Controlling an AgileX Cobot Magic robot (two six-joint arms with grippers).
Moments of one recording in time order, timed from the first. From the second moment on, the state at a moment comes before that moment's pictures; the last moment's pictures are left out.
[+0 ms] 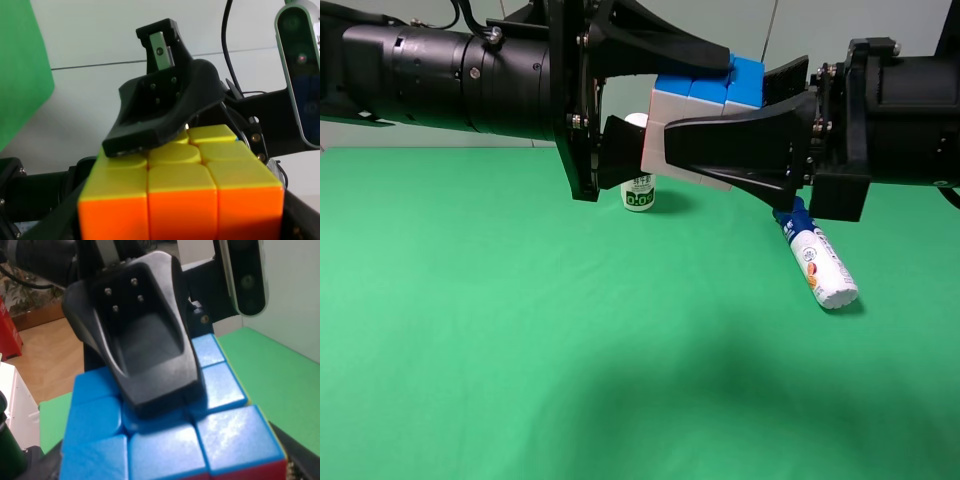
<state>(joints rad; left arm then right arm) -0.51 1.61 -0.93 -1.71 1.05 0.74 0.39 1.10 -0.60 1.75 0.81 -1.87</state>
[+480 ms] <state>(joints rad) -0.51 1.61 -0.93 -1.71 1.05 0.74 0.39 1.10 -0.60 1.75 0.81 -1.87</state>
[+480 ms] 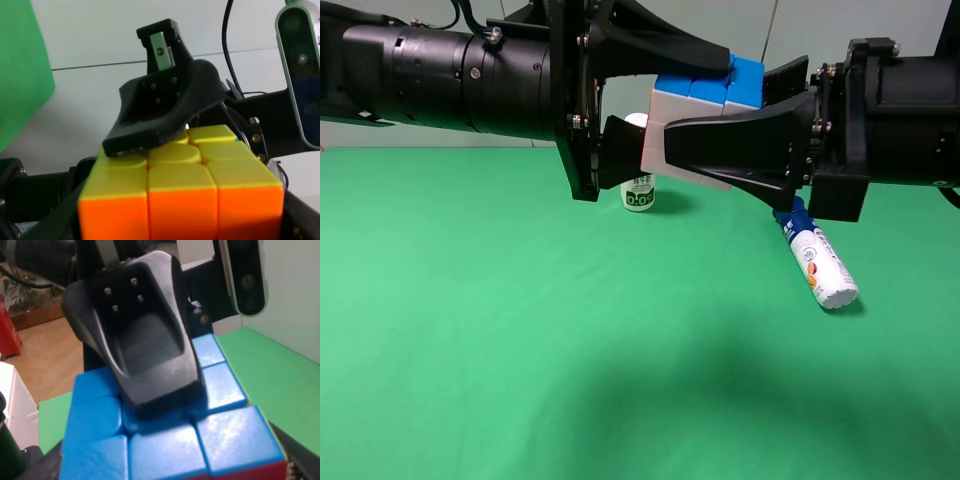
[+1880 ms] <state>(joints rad) -0.35 1.61 -0.93 -1.65 1.14 0.75 0.39 1.10 -0.60 1.74 0.75 -1.87</state>
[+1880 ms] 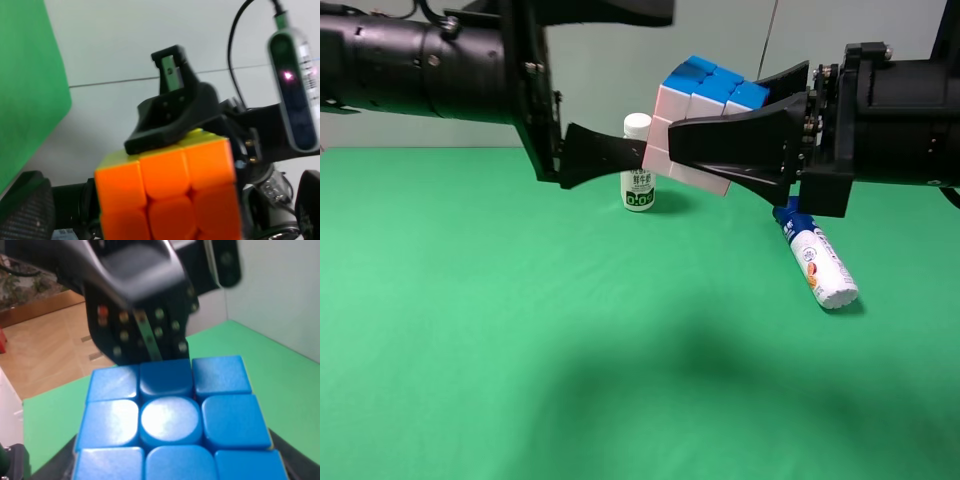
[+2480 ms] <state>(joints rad) -0.08 1.40 -0.93 -1.20 1.15 0.65 0.39 1.10 -0.60 1.74 0.67 -1.85</state>
